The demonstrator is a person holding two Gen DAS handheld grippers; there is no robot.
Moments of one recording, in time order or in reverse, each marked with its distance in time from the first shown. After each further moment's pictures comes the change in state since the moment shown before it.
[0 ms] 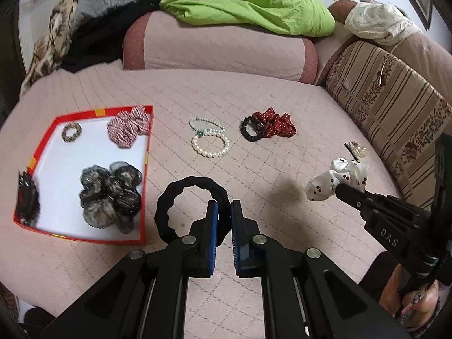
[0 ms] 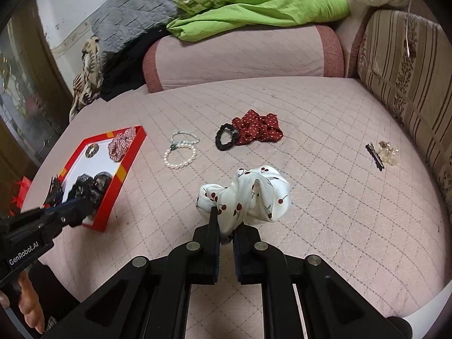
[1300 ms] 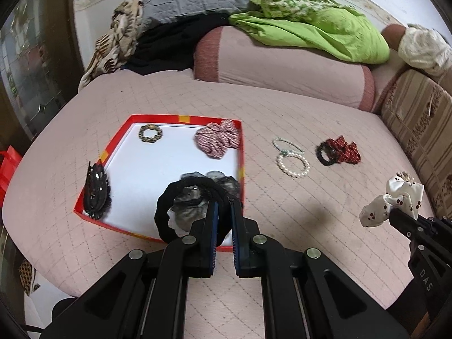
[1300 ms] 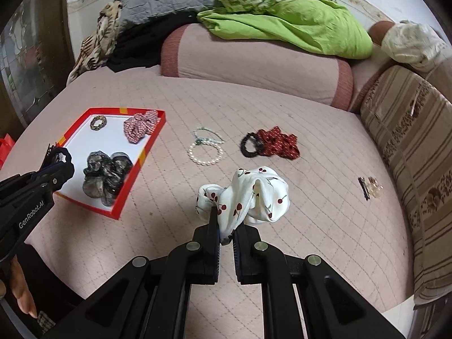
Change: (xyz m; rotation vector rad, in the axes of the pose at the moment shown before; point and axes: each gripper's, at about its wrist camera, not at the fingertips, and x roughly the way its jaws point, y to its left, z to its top) left arm -0.037 0.081 -0.004 -0.138 -0.079 0.244; right arm -0.014 0.105 0.011 -0.196 0.034 -0.161
